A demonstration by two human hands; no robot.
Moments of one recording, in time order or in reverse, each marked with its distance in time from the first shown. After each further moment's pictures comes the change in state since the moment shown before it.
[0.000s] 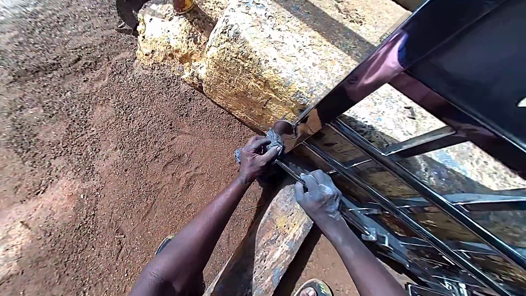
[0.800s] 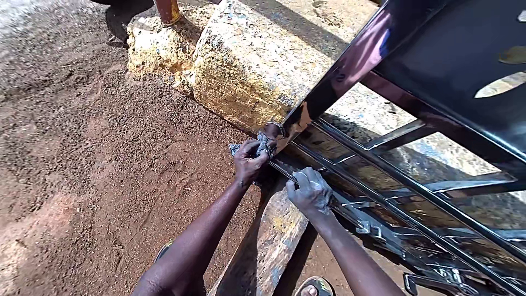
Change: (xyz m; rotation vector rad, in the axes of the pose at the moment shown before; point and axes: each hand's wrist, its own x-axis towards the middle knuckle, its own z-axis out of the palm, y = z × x) left_hand -0.003 0.003 0.009 -0.080 0.098 -0.045; right_hand 0.004 -0.006 0.007 -0.061 0.046 0.039
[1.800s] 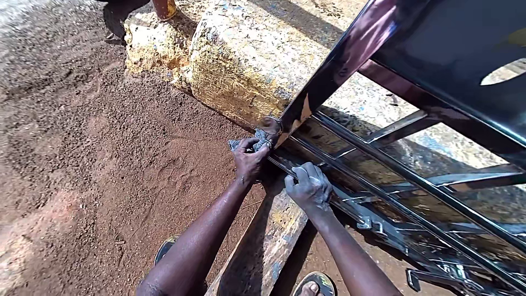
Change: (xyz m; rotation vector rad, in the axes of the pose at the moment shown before) left_hand -0.006 0.019 0.009 0.023 0.122 -0.284; right_hand -0.002 -0.003 0.002 -0.021 0.027 0.028
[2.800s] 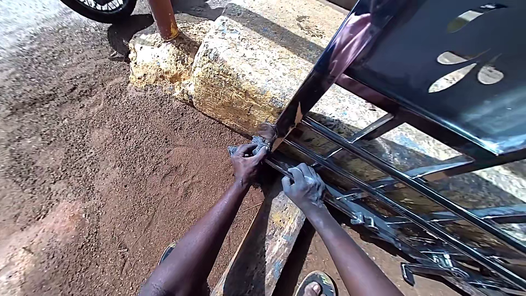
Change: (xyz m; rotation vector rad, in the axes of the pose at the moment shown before) left_hand 0.002 0.007 -0.006 0.126 -0.015 0.024; right_hand 0.000 0.000 0.001 -0.005 0.005 0.004
